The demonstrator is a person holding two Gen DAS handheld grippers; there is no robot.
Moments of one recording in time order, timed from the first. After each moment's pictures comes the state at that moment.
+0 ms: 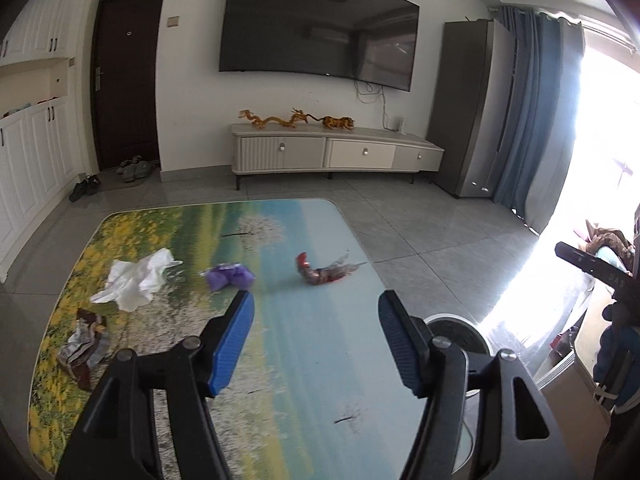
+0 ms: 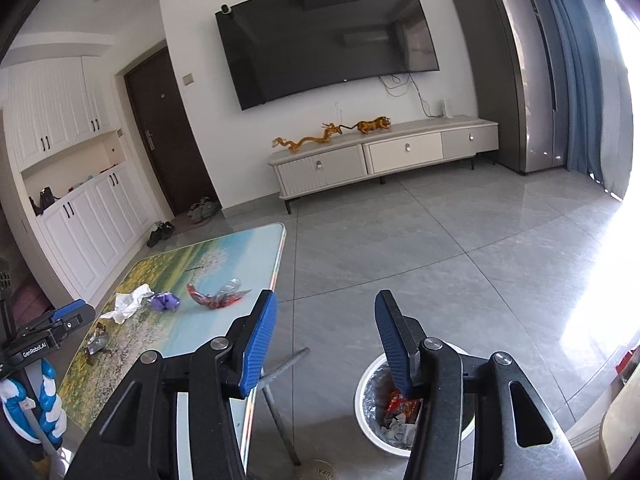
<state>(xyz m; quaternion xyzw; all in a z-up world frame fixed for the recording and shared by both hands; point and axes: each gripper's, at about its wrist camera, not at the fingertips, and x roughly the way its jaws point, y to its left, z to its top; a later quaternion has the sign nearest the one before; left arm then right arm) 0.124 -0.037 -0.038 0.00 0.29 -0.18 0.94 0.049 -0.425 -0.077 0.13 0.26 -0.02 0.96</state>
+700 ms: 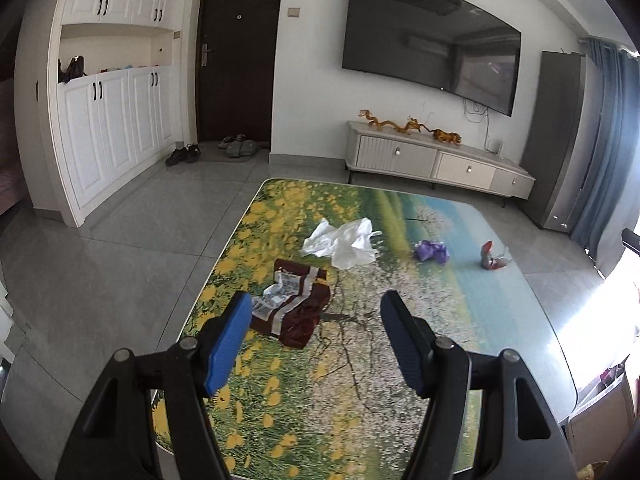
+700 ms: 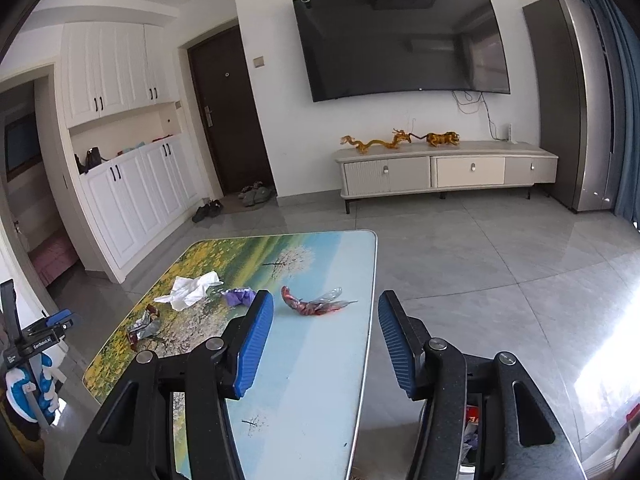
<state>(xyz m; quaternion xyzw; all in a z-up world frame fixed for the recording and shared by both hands) 0.105 0.190 -0.064 -0.04 0.31 -0.02 0.95 0.083 -0.312 -0.049 0.07 0.27 0.07 0.96</state>
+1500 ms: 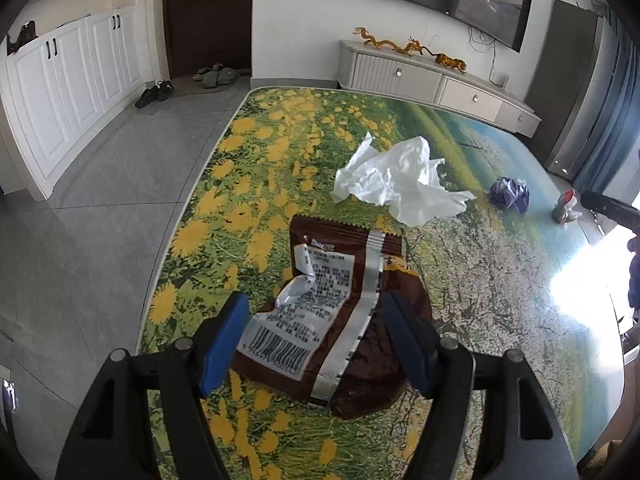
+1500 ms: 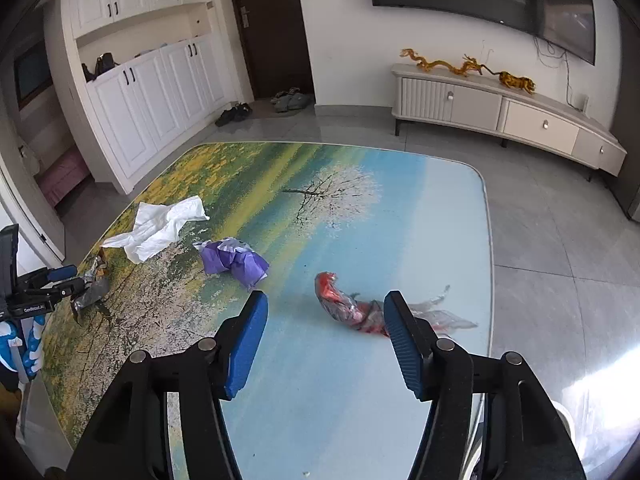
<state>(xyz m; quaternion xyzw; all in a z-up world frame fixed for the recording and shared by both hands) 0.248 0.221 -0.171 -0.01 0.44 -0.07 0.90 0.285 -0.205 -0.169 -0.01 0.41 0.16 0.90</state>
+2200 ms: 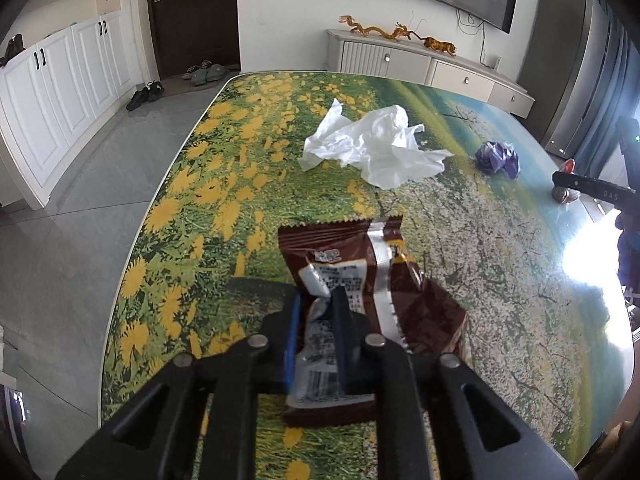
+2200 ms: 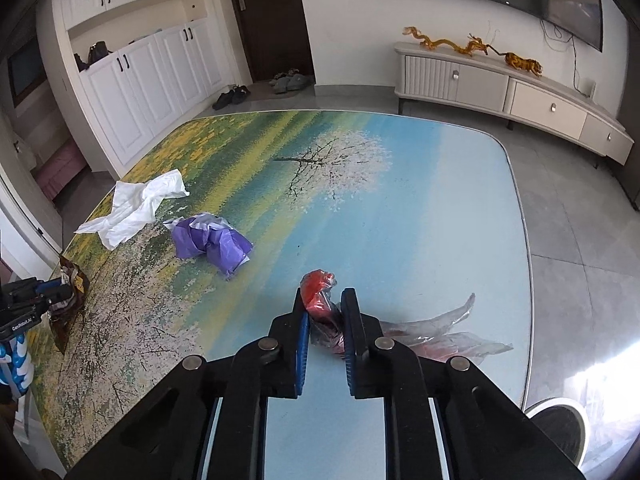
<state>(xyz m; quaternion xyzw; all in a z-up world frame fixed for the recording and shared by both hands) 0.232 0.197 -0.185 0.01 0.45 -0.07 0.89 0.297 -0.206 -0.205 0.01 0.43 0.15 0.89</state>
